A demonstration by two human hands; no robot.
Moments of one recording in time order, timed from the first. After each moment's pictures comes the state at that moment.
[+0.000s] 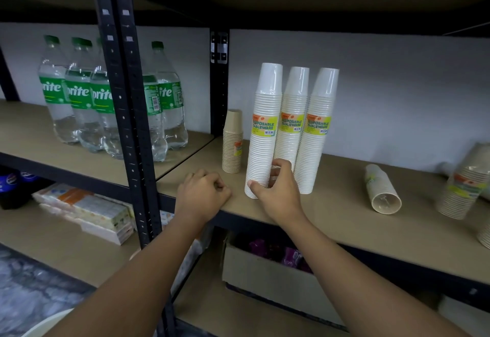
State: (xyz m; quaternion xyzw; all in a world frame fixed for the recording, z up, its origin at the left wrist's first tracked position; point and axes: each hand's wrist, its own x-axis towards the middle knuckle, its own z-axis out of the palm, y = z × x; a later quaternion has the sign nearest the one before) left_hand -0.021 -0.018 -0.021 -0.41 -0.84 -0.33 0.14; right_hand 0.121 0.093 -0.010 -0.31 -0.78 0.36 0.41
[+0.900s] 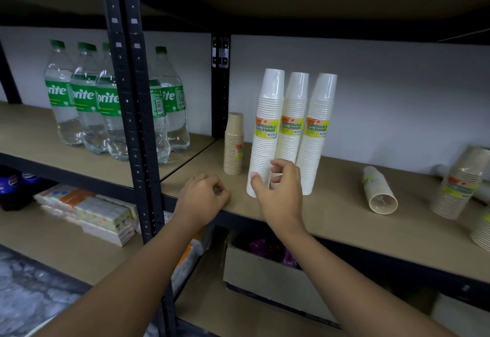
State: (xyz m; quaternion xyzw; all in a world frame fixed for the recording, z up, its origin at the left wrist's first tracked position) left_hand -0.021 -0.033 -0.017 -0.44 -0.83 -0.33 0.09; right_hand 0.132 0.052 0.004 -0.28 -0.73 0.33 0.53
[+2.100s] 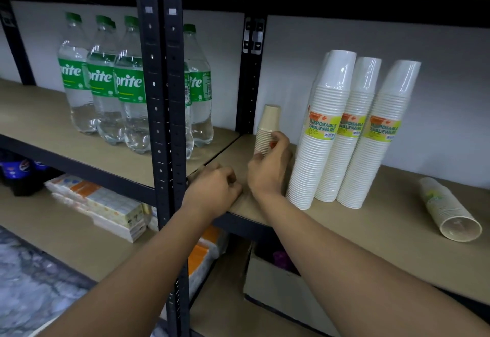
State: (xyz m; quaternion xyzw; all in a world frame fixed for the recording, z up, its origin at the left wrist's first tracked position) left_hand -0.090 -0.028 -0.018 -0.44 -0.84 -0.31 0.08; right_hand -0.029 0.079 -0.001 -0.33 -0.70 0.30 0.56
